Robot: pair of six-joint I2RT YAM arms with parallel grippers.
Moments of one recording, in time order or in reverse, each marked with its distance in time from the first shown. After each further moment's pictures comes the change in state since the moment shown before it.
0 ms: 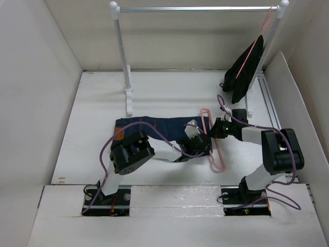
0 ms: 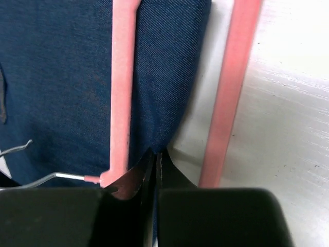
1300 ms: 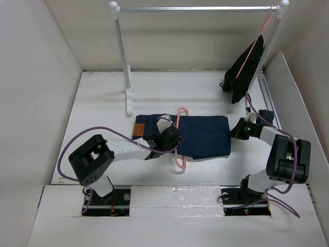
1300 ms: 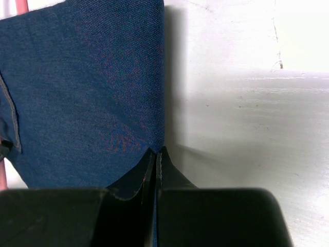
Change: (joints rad) left arm 0.191 -0.446 -0.379 -0.175 -0.006 0.339; right arm -0.369 -0.099 0.033 -0.275 -0.018 -0.110
